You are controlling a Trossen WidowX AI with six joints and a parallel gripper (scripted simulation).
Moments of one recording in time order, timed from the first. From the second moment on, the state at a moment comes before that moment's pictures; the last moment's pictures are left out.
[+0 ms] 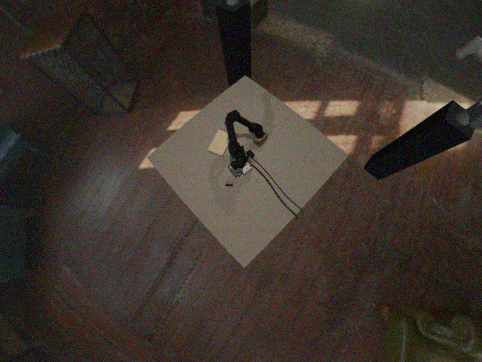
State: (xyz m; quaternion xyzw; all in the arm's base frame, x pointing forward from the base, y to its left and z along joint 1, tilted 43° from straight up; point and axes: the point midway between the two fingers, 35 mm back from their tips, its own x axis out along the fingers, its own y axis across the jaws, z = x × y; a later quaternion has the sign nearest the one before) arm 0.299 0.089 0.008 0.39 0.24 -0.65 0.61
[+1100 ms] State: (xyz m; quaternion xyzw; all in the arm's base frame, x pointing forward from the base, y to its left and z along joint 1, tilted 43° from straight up) arm 0.299 0.088 0.006 0.39 0.24 -0.65 0.61
